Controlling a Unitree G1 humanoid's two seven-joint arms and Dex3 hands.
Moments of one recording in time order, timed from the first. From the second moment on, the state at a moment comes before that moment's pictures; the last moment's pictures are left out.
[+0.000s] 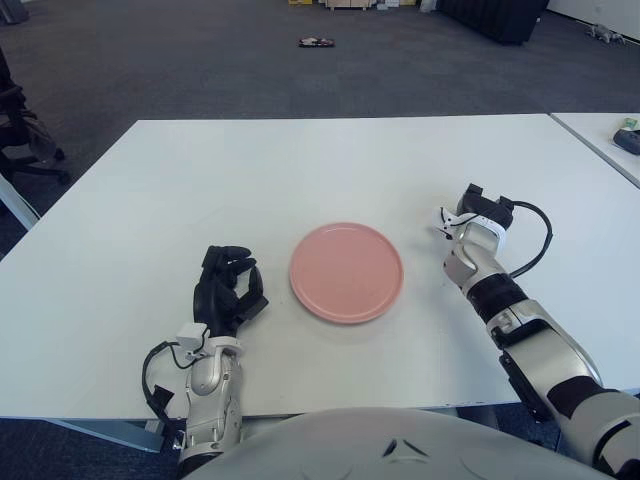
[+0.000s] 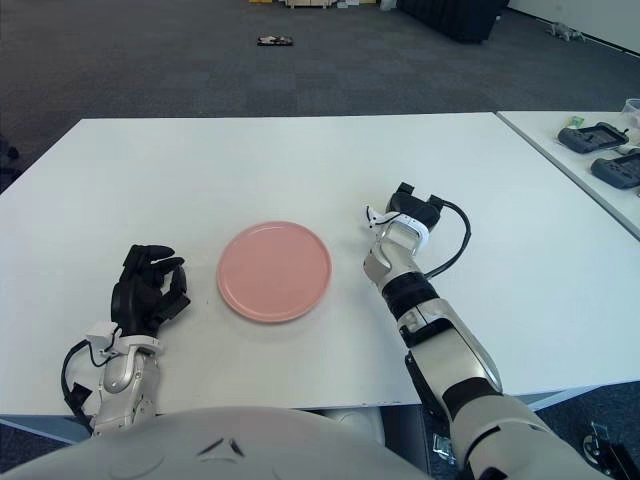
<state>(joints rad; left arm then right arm) 0.36 -0.12 0.09 0.05 -0.19 -0.38 -0.01 -0.53 -0.27 0.43 0.64 -0.81 0.77 -0.05</state>
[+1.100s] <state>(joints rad) 0.36 -0.13 0.11 0.04 -0.20 -0.38 -0.01 -0.18 -0.49 0.45 -0.01 -0.86 0.94 0.21</state>
